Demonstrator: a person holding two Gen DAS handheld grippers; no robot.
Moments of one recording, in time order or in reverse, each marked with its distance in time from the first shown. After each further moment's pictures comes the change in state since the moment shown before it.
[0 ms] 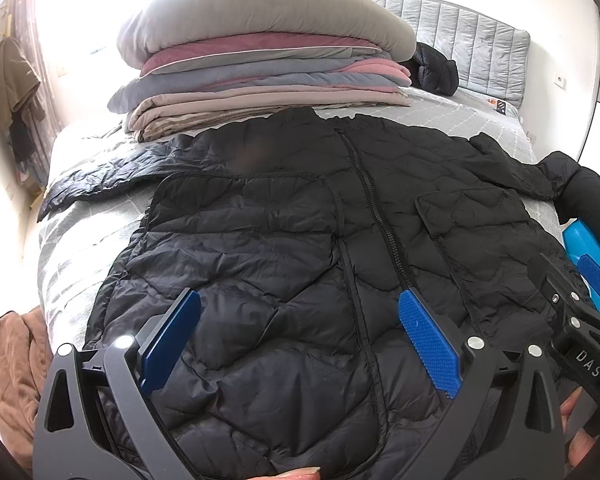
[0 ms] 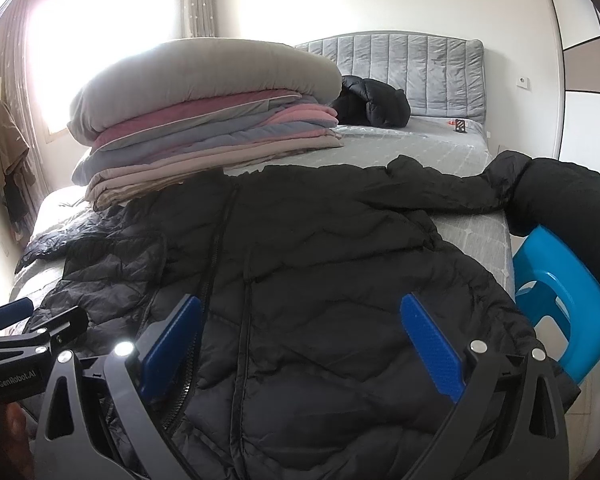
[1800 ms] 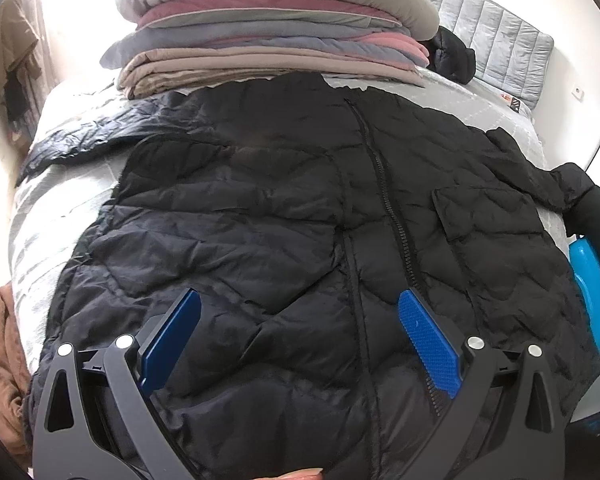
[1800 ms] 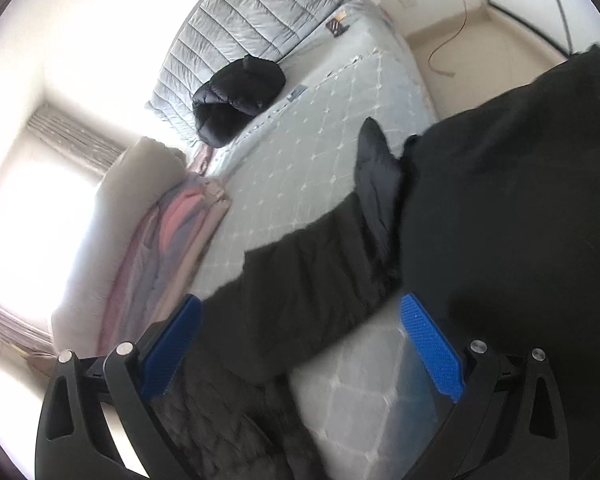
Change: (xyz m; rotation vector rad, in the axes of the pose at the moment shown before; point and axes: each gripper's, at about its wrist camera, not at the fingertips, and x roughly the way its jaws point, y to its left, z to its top) left arm 0.051 0.000 0.018 -0.095 0.136 -0.037; right arm 0.147 -0.416 0.189 0.779 0.220 0.191
